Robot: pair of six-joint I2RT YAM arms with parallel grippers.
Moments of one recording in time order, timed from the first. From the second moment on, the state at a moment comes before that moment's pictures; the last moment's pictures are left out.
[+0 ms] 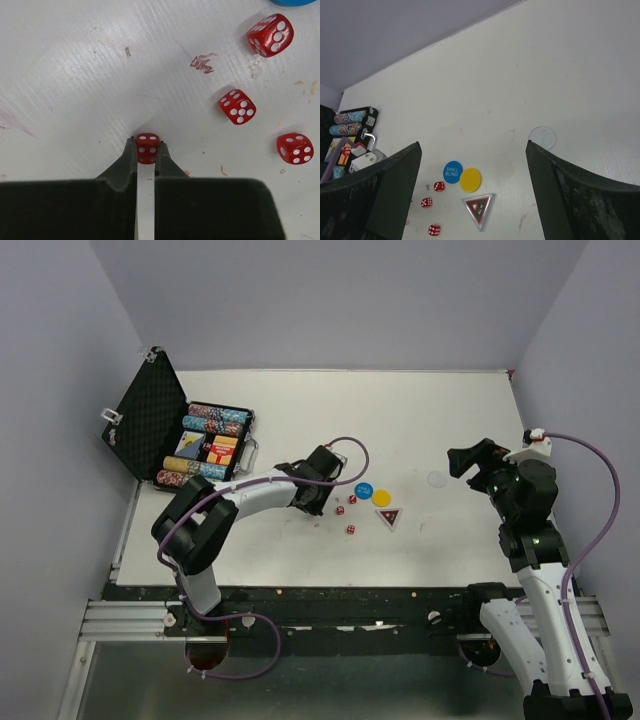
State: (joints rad) left arm -0.75 1.75 1.07 -0.40 -0.07 -0.21; right arm 0.05 0.64 0.70 -0.27 -0.02 0.47
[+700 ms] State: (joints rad) left arm -0.29 1.71 1.44 -0.62 0.00 -0.09; right arm 0.05 0.64 0.70 -0.27 -0.03 0.47
